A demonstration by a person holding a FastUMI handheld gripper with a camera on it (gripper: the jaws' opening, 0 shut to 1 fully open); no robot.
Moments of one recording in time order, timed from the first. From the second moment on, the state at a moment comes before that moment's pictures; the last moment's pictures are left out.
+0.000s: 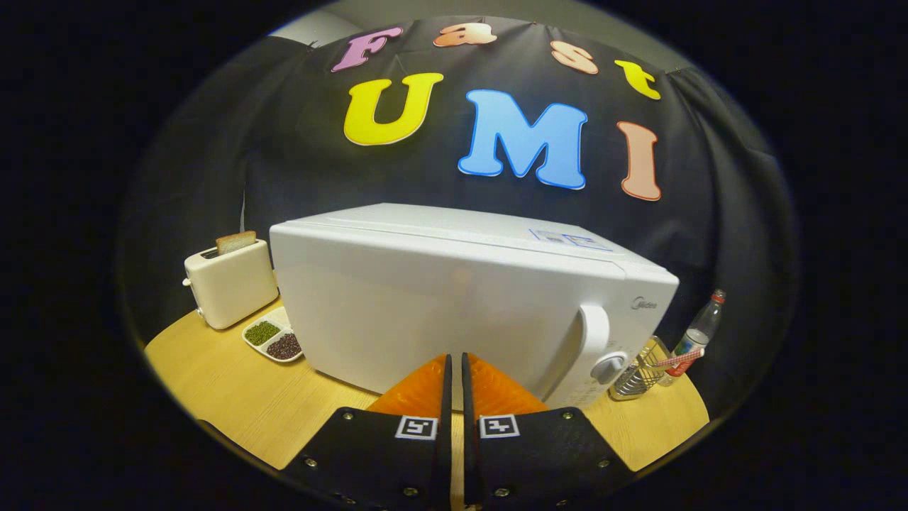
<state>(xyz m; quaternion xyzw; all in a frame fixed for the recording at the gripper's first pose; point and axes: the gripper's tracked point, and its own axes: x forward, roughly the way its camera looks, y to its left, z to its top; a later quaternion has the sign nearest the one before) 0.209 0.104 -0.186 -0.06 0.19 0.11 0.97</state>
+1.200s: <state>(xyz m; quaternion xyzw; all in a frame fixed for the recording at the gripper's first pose) 0.003 0.047 -0.054 -0.01 0.04 0.05 1.00</state>
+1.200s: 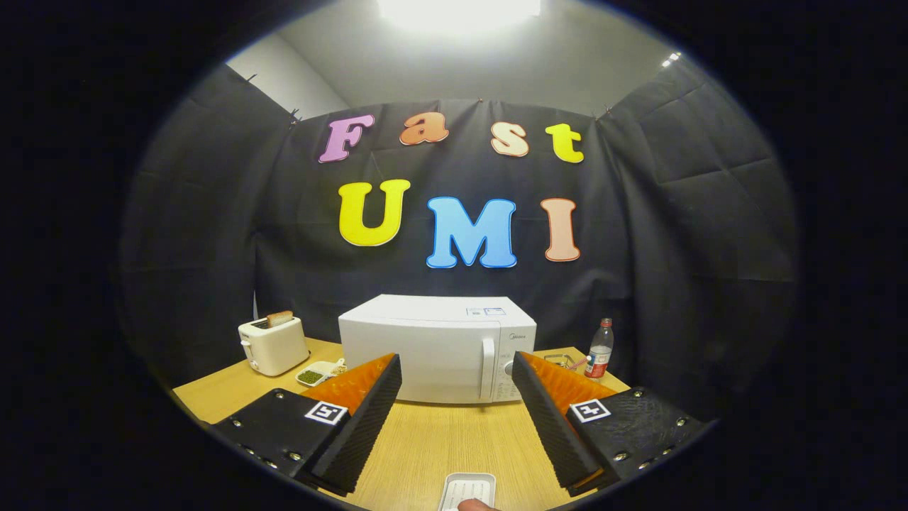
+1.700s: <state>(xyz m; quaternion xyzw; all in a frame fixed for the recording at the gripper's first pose) -0.008 0.037 -0.062 0.02 0.06 0.04 1.00</state>
